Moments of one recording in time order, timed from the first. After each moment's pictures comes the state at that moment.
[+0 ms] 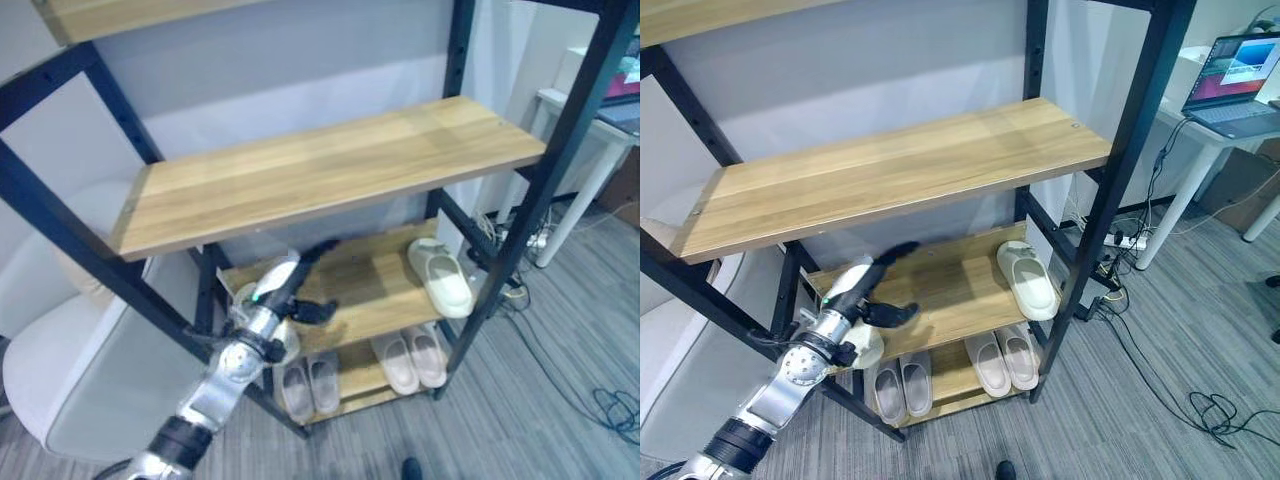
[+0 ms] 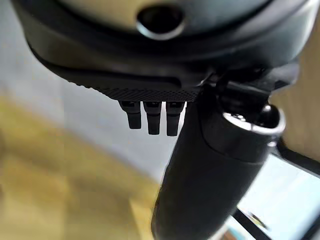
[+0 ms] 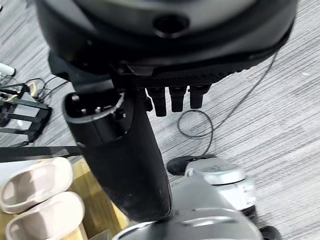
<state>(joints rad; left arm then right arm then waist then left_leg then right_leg) -0.21 0.48 -0.29 0.13 0.35 -0.16 0.13 0.20 -0.25 0.05 1.19 0.32 -0.15 -0.10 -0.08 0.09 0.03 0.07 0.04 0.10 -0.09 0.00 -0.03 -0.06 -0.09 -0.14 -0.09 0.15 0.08</state>
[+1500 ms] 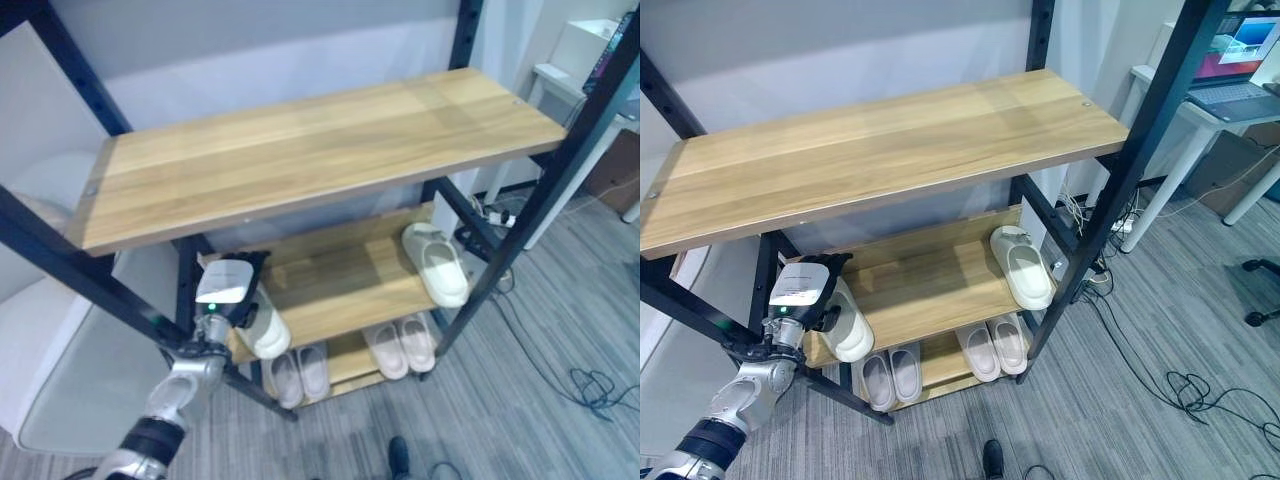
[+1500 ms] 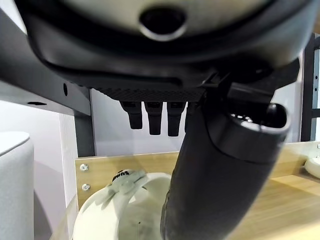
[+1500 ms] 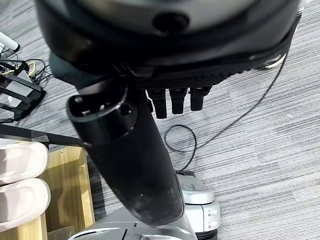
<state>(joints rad) -0.21 0.58 -0.28 0.35 0.89 0.02 0.35 0.21 -0.26 0.11 1.15 0.16 -0.17 -0.14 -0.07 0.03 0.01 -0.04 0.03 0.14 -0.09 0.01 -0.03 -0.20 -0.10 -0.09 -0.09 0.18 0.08</state>
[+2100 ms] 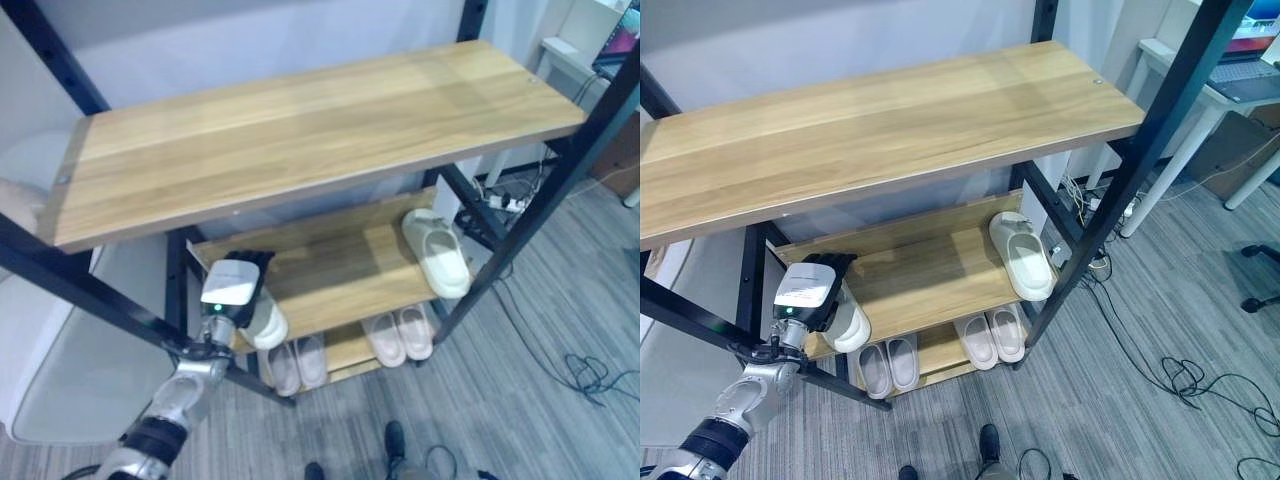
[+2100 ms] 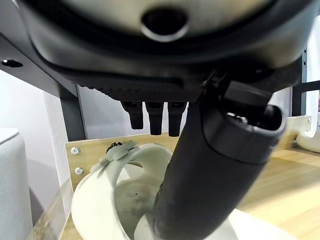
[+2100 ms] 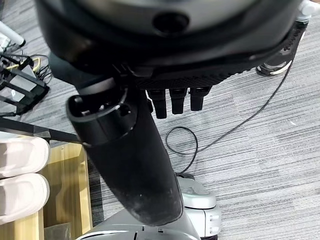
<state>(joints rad) -0.22 0.58 -0.32 0.37 0.96 0.06 0.39 0.19 -0.27 0.11 1.13 0.12 -0.18 -0.14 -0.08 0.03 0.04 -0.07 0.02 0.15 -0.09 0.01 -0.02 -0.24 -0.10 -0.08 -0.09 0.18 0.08</state>
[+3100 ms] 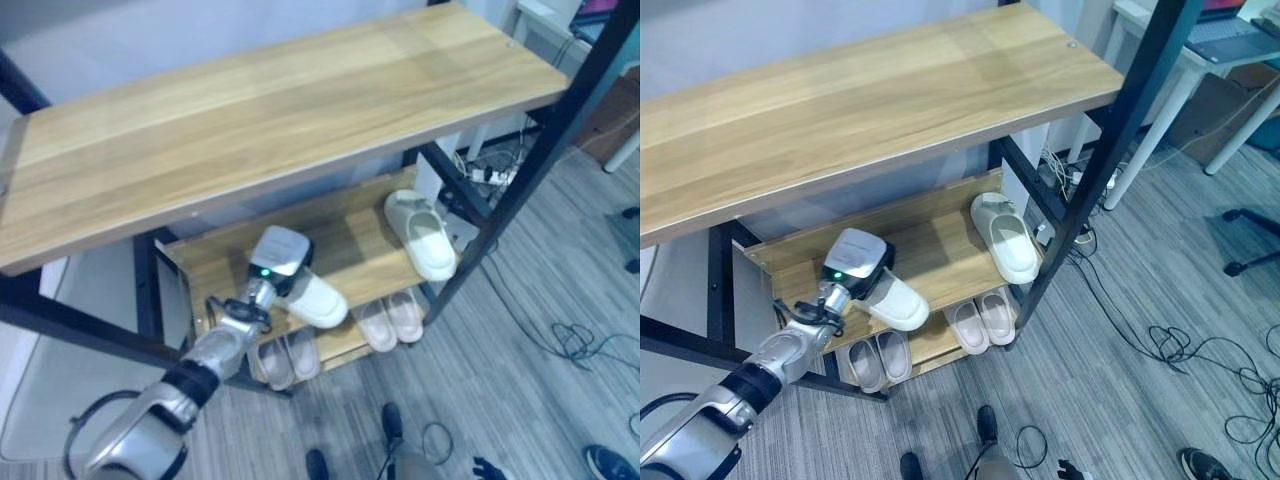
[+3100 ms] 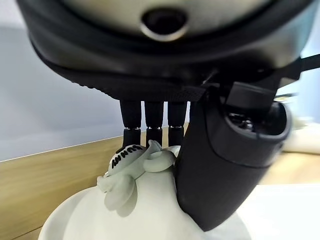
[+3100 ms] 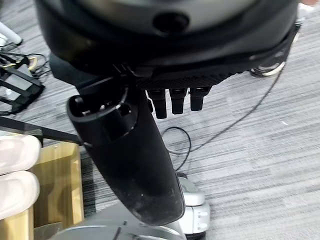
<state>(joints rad) -0.61 0.52 -0.65 0.53 0.95 0.02 0.41 0.18 -0.28 0.18 1.07 0.12 -0.19 -0.19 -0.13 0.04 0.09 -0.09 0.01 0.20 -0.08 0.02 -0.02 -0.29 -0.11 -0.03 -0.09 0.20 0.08</state>
